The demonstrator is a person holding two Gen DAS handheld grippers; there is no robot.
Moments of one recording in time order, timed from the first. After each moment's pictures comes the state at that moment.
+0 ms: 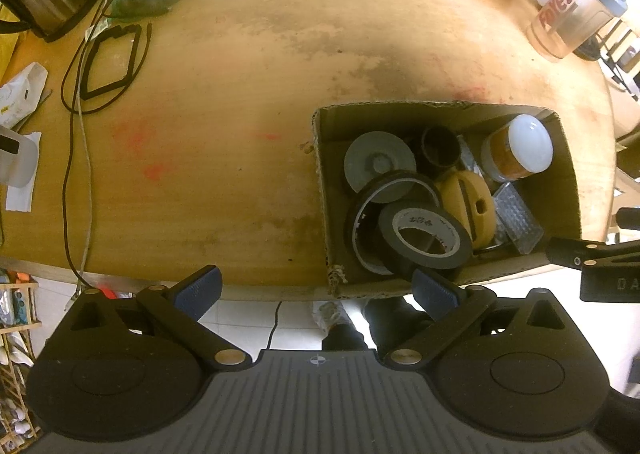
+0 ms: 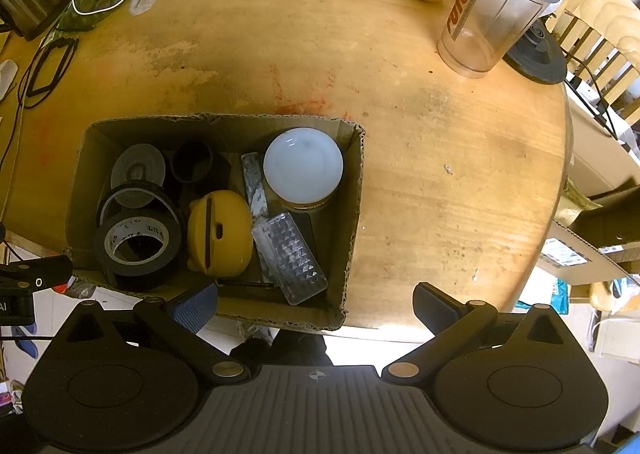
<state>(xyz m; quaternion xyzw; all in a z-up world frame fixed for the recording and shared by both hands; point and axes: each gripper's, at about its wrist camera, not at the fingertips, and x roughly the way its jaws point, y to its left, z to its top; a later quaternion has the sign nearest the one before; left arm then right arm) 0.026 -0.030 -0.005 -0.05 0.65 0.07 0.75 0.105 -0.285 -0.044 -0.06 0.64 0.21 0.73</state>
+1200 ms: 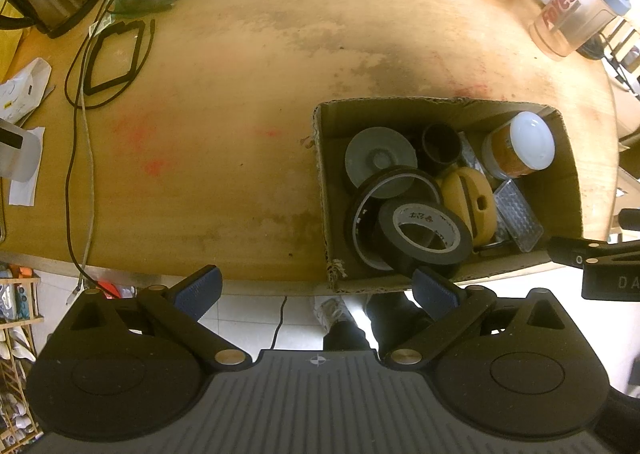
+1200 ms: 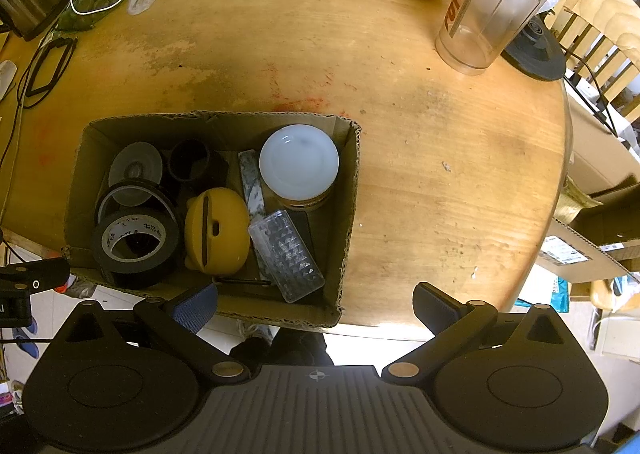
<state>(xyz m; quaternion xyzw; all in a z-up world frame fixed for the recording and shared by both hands) 0.025 -0.030 -0.005 -0.05 0.65 0.08 0.75 0.107 -0.286 -0.045 -0.06 0.64 0.21 0.73</state>
